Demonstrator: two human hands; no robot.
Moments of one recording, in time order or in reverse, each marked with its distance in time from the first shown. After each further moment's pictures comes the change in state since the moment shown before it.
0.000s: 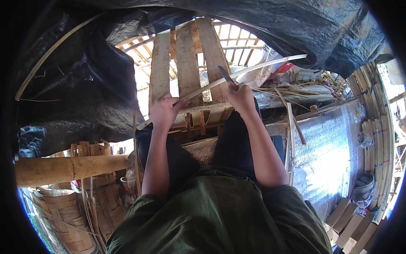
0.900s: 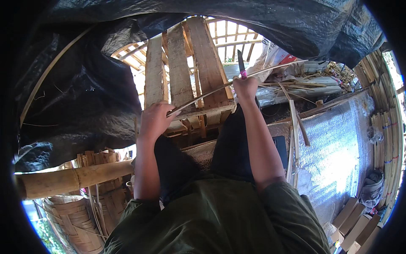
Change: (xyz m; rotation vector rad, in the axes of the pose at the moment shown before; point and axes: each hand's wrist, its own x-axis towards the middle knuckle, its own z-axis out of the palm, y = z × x) left_hand 0.020 0.034 -0.049 0.038 -0.367 0.056; right_hand 0.076 0.040 0.014 0.379 0.145 0.216
